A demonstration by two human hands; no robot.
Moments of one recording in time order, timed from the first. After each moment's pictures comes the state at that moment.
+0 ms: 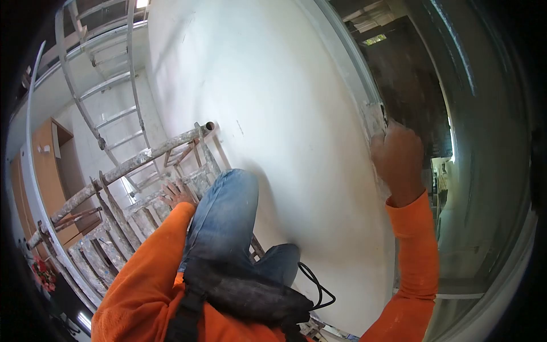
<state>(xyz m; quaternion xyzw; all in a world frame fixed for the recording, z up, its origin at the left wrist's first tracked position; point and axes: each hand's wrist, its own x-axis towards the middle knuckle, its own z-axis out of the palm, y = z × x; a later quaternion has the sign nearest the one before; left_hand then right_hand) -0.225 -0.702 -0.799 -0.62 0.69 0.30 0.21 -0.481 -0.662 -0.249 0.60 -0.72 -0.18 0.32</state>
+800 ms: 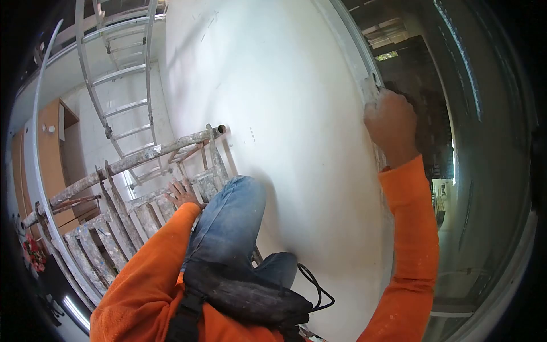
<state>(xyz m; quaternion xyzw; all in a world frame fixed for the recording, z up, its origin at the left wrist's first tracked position) -0.219 -0.706 -0.777 -0.61 0.69 0.32 0.22 -0.457 -0.773 -0.241 0.52 -0.79 -0.18 0.27</state>
